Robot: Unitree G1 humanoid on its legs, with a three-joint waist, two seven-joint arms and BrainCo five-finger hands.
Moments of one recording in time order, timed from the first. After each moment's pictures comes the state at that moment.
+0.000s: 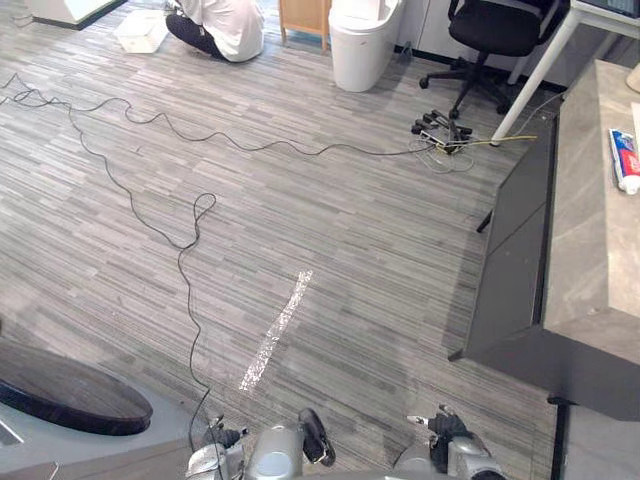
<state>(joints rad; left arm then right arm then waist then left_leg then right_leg) 0.04 0.11 0.22 1.07 -0.07 -0.04 0.11 -0.08 -0.05 -0.21 1.10 -0.05 0.02 -0.13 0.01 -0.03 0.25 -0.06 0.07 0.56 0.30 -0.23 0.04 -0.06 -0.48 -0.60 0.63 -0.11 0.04</state>
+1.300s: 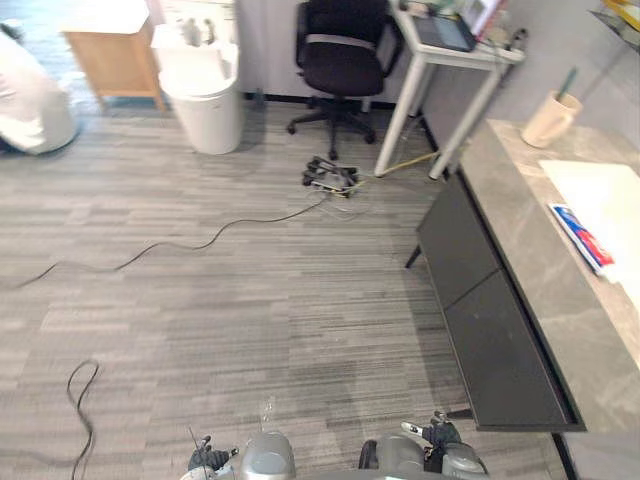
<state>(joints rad) 0.11 0.09 0.32 1.04 -0.04 -0.04 0.09 0.03 0.02 -0.26 0.99 -0.09 0.01 -0.11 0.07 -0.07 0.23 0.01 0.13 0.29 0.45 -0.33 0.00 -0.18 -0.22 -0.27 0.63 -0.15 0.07</state>
